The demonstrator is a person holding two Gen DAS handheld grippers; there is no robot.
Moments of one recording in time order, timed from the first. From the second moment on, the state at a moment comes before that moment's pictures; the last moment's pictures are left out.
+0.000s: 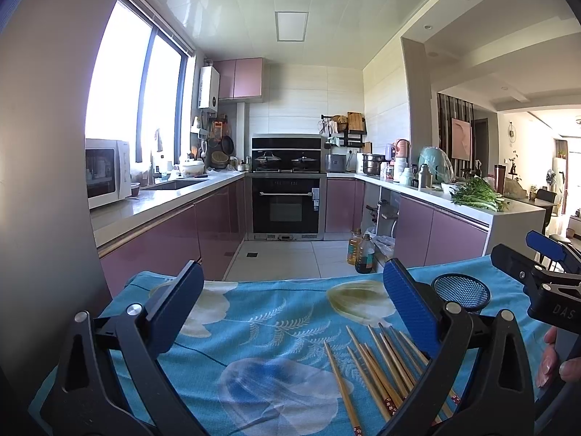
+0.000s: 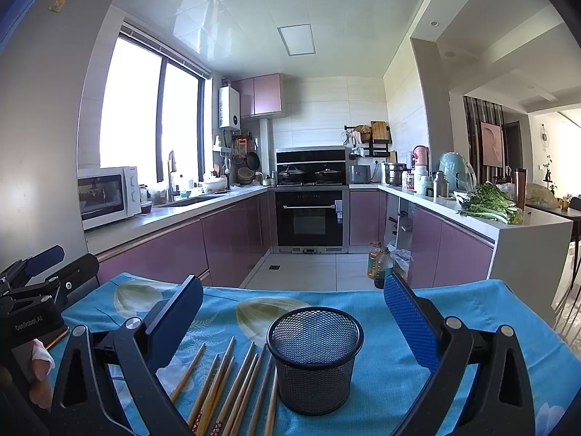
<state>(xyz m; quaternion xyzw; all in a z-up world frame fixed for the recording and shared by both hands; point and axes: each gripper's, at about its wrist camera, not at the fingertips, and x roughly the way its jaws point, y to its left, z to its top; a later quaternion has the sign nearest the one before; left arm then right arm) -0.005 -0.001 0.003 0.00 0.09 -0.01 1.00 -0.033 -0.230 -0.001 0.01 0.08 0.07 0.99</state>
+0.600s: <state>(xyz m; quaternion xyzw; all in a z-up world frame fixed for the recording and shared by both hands) -0.005 -0.002 0.006 0.00 0.09 0.00 1.00 -0.035 -0.230 0.001 0.02 0.08 0.08 0.99</state>
